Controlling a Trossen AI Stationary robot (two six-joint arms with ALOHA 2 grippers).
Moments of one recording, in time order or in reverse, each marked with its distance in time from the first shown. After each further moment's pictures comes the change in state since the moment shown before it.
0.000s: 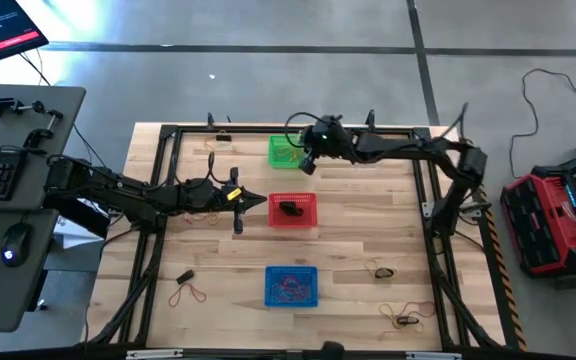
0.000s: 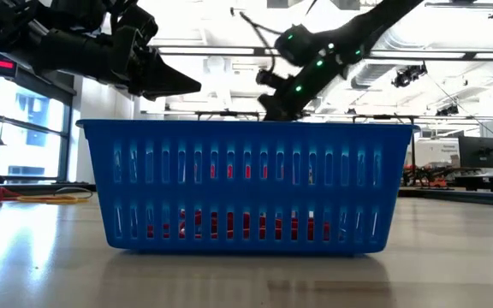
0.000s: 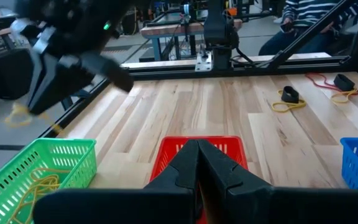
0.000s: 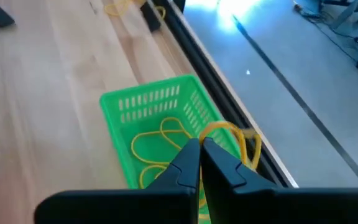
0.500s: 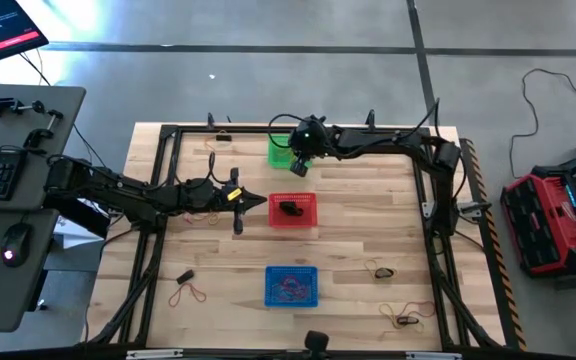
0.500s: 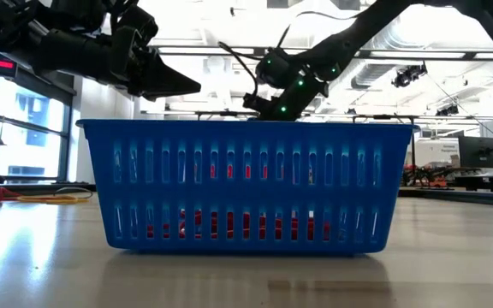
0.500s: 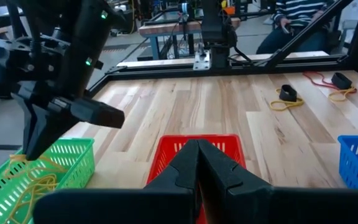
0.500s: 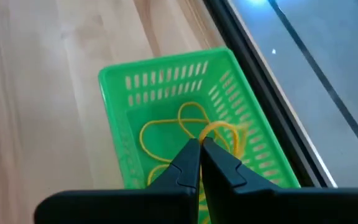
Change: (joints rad) left arm 0.000 0.000 0.000 -0.006 0.008 0.000; right arm -0.026 0.193 0.156 -0.096 -0.082 -0.042
